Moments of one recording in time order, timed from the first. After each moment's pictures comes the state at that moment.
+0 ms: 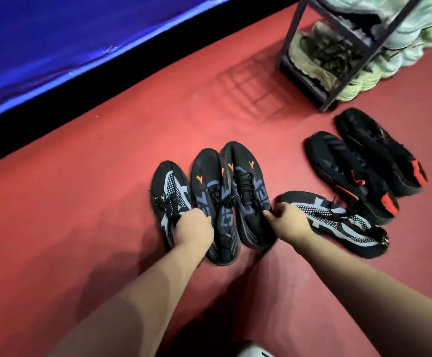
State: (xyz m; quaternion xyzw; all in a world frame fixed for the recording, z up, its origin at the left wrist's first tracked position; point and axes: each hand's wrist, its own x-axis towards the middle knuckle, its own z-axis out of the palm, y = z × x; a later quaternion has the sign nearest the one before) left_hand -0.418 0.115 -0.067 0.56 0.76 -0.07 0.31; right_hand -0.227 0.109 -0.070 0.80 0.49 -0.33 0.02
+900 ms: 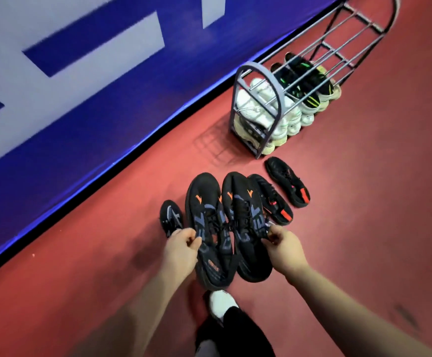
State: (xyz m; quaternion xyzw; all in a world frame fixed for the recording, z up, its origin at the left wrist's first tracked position) left_hand -0.389 0.087 0.323 0.54 0.72 0.06 0.44; right_hand -0.169 0.054 0.329 0.80 0.42 -0.41 -0.13
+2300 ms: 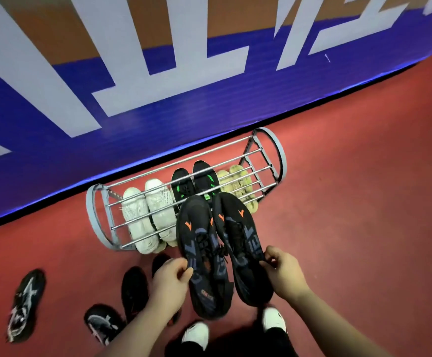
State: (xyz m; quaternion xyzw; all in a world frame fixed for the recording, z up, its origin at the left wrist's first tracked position) left_hand 0.165 0.375 0.385 0.44 0.76 0.17 0.45; right_hand 0.419 0.425 0.410 0.72 0.56 -0.40 -0.07
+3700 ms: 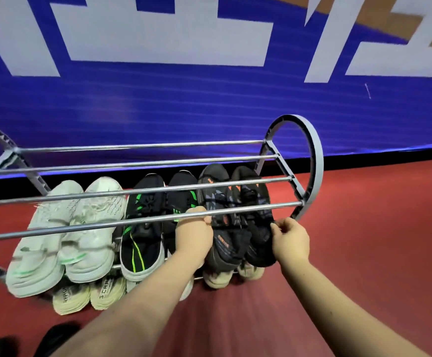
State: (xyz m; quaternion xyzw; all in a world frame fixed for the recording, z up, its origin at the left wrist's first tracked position) left_hand 0.304 0.597 0.121 0.48 0.81 0.29 0.17; right_hand 0.477 0.647 0.109 0.71 0.56 -0.28 -0.32
